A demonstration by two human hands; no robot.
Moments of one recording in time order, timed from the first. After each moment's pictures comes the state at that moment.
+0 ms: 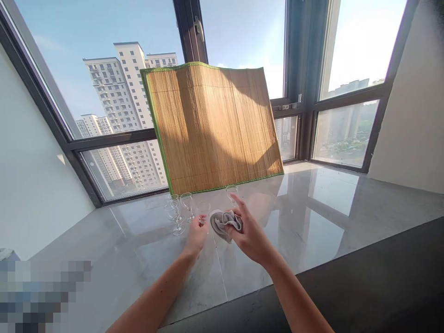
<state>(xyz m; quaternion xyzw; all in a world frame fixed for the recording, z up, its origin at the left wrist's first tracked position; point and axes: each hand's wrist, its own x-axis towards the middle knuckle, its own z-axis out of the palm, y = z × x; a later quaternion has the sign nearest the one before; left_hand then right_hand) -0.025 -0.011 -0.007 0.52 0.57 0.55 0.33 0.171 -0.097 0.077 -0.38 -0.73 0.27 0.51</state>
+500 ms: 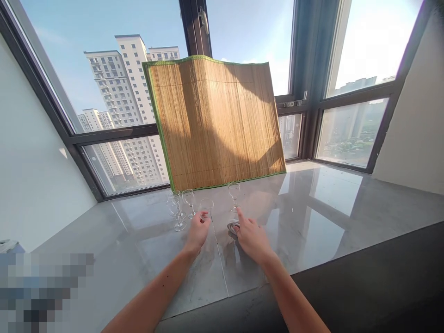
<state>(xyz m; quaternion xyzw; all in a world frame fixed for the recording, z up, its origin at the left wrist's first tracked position) -0.025 -0.018 0.004 0.55 0.60 0.51 0.28 0.167 -0.060 0.014 -0.63 -0.73 0.11 0.24</state>
